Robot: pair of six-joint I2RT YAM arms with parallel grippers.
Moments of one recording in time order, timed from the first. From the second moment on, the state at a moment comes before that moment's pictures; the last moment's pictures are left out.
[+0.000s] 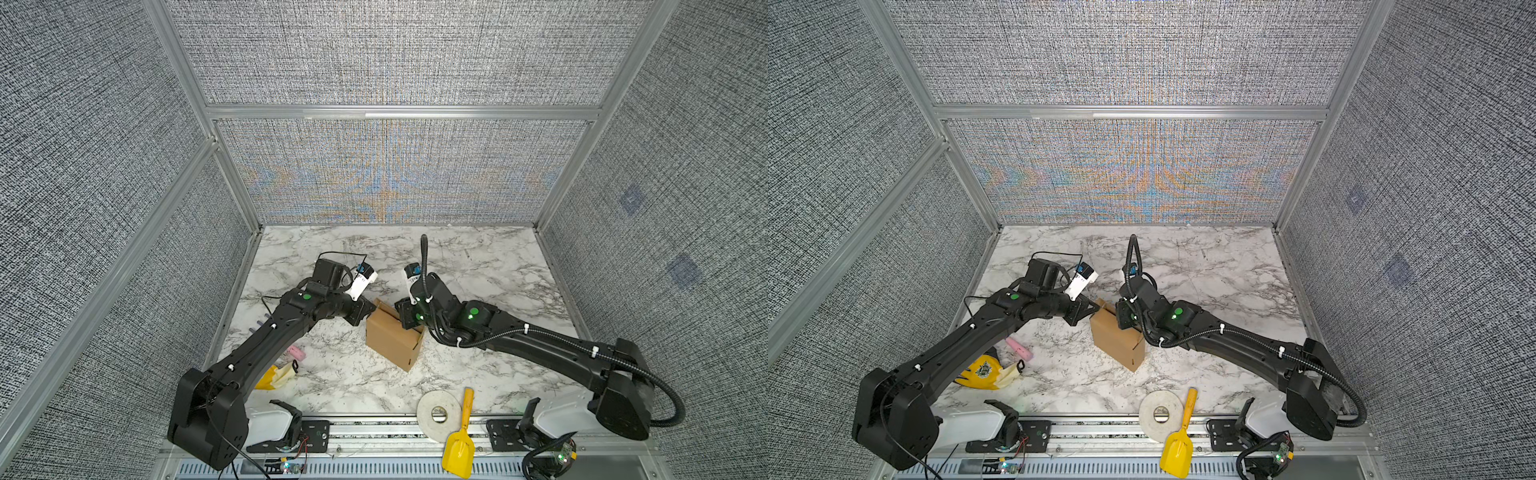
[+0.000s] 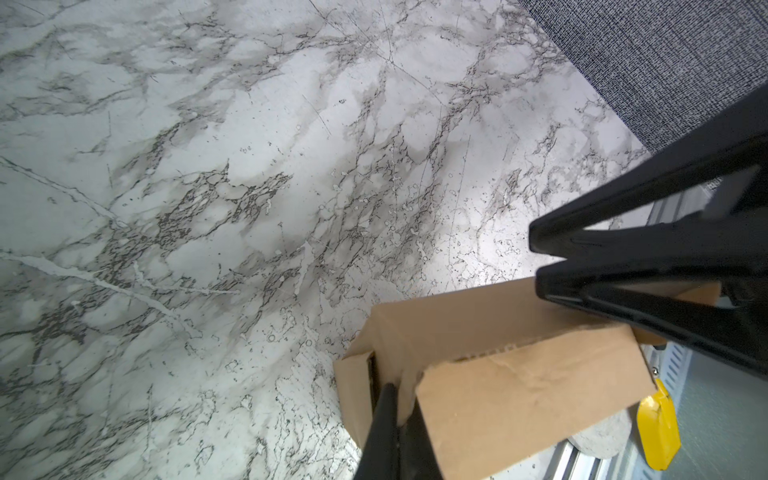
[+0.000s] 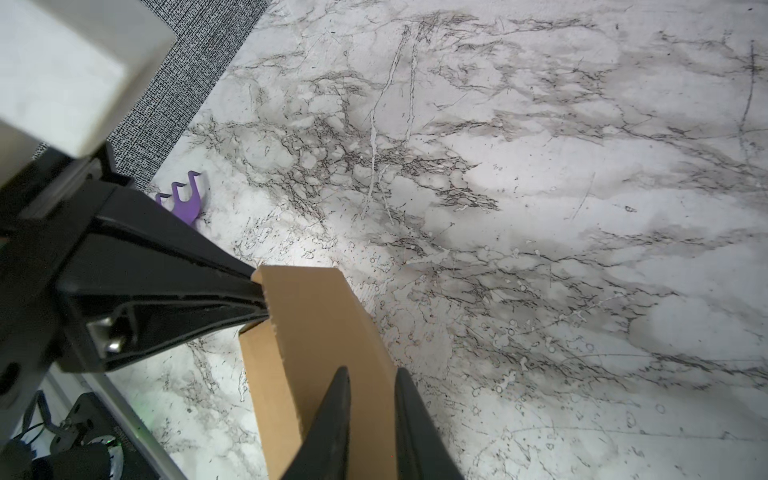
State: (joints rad) left arm -0.46 1.29 0.95 -0.56 0.52 0.10; right arm 0.97 1.44 1.13 -0.37 0.18 0.53
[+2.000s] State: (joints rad) left arm -0.43 1.20 0.86 -0.55 0.50 0.33; right arm 1.16 1.46 1.23 -0.47 0.34 0.42
